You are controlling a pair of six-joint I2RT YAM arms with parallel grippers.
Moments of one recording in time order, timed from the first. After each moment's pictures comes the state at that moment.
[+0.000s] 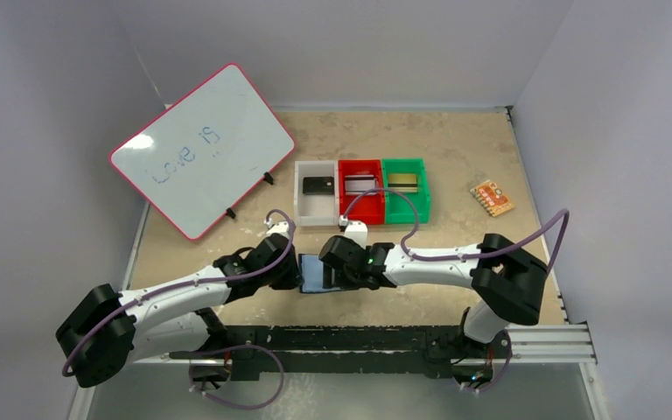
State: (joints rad) left arm -0.85 1.07 0.44 -0.26 -0.09 -0.83; right arm 1.15 1.60 0.89 -0.41 0.32 1.05
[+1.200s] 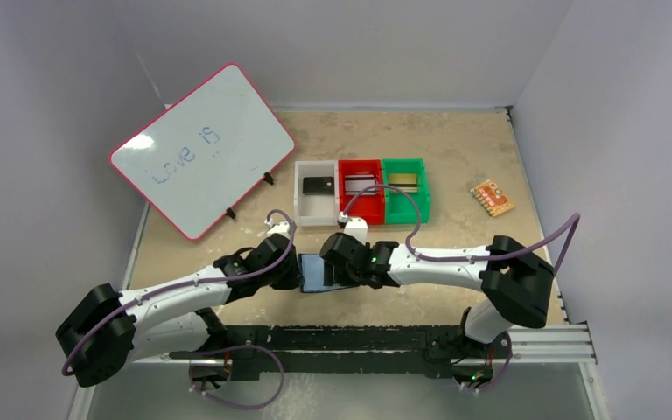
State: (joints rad) left arm -0.86 1.07 0.44 -0.26 -0.09 -0.83; right arm 1.15 1.56 0.90 -0.41 0.33 1.03
